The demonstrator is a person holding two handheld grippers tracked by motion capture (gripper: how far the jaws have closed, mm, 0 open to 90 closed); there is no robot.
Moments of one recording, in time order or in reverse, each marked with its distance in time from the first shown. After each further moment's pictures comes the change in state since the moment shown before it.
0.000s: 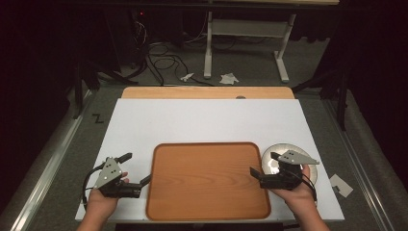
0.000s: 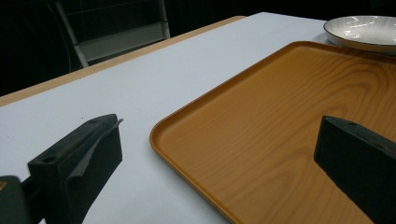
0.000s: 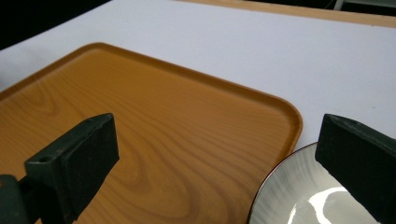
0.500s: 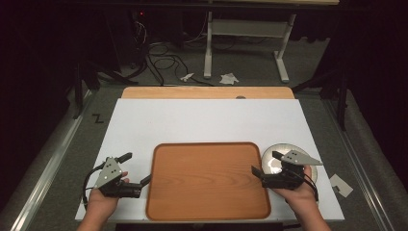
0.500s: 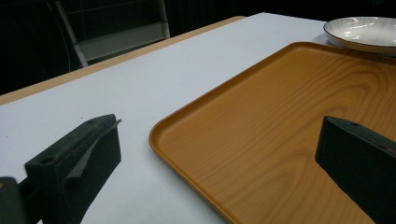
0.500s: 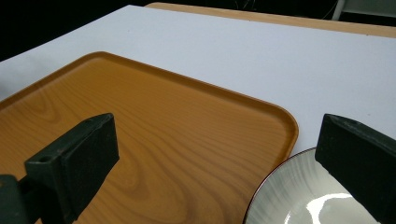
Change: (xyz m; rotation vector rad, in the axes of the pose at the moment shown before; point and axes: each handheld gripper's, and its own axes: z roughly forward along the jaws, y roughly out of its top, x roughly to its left) left arm 0.000 0.000 0.000 -0.001 0.000 -0.005; right arm -0.004 -0.001 -0.003 -0.040 0.008 0.002
